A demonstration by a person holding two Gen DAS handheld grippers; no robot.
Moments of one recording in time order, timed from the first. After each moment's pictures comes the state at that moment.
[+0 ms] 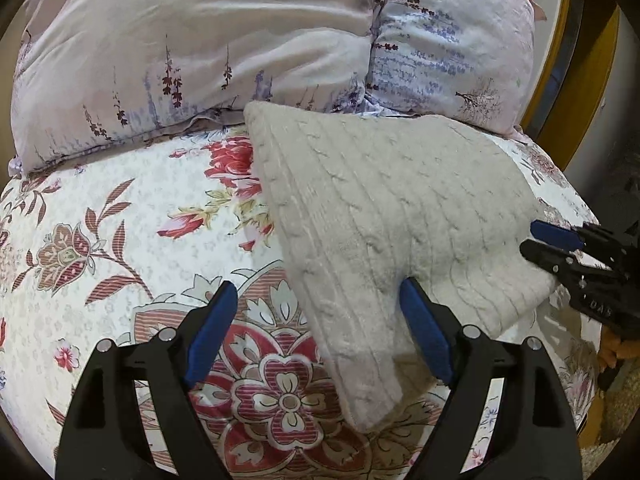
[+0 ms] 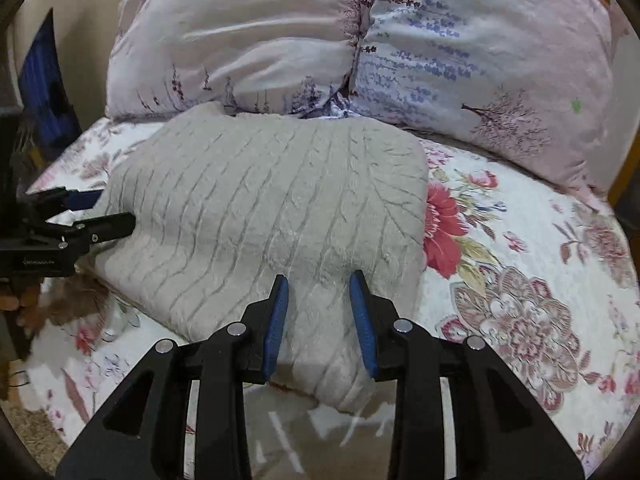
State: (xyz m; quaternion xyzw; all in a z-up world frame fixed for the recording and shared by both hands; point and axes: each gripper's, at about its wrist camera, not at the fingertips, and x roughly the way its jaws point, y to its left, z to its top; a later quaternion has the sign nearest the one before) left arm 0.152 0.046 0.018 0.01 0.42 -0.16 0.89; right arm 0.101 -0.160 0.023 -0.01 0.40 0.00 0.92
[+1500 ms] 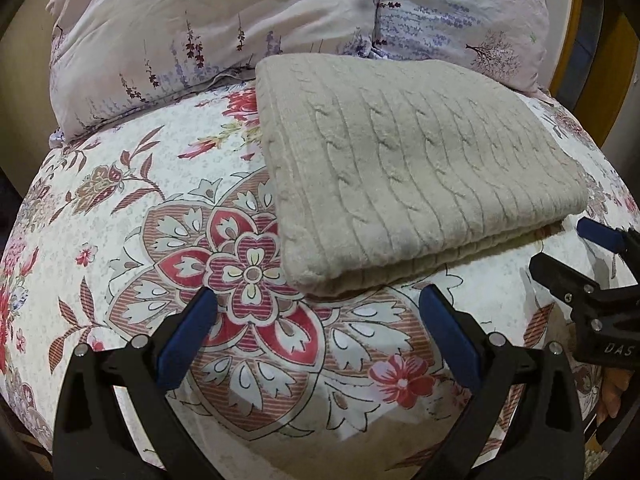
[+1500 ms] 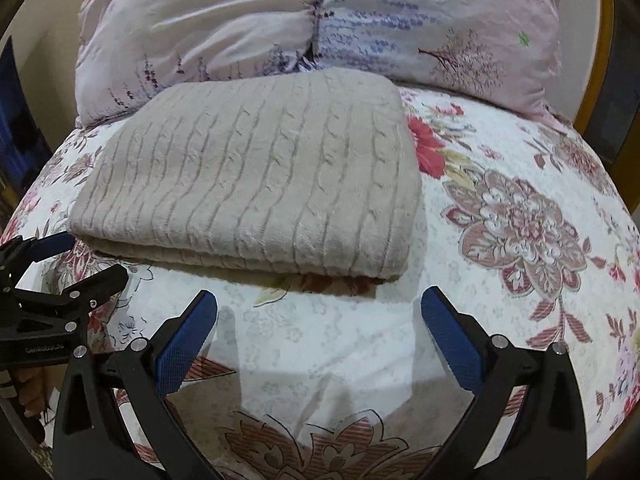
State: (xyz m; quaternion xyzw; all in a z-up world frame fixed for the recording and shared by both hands) left arm 0.101 0.024 0.001 0.05 0.46 -0.08 0.88; right arm 0.059 -0.141 0.001 0.07 0.43 -0.07 0.90
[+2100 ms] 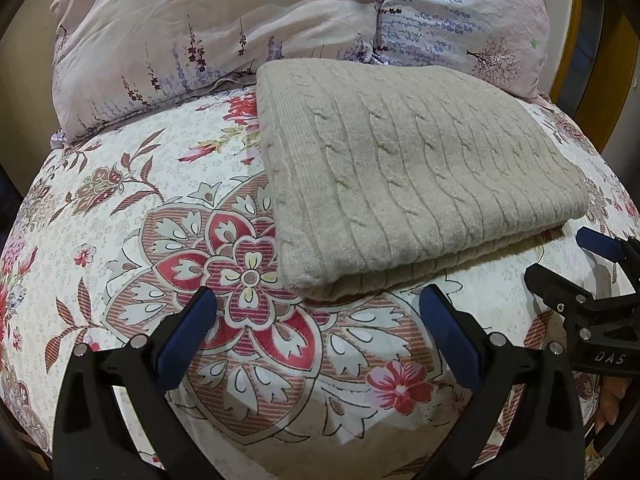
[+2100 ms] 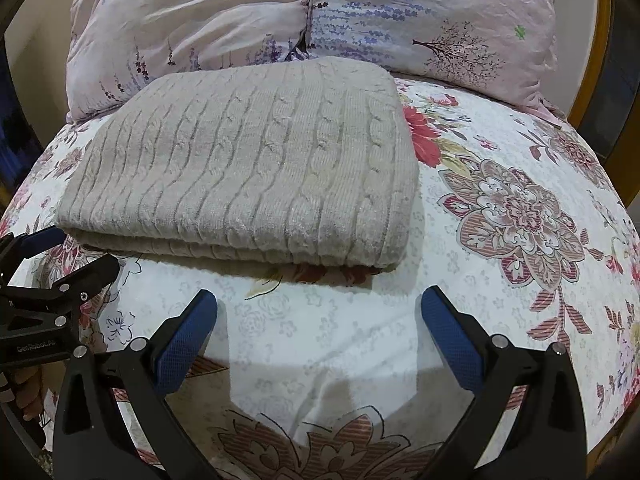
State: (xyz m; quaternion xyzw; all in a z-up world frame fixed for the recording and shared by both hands) left arm 0.099 0.022 0.001 0.05 0.45 -0.07 0.89; right arm 0.059 -0.140 -0.005 0.06 0.44 -0.08 0.89
